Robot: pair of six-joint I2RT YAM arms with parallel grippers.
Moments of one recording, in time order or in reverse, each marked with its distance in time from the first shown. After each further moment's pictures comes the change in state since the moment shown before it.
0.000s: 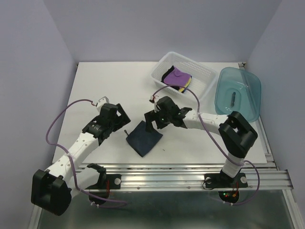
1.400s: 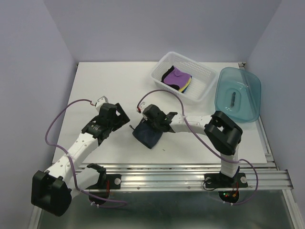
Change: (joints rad) left arm 0.010 -0.008 0.000 0.006 -0.005 0.000; right arm 0.130 0.179 0.148 -0.088 0.433 -0.313
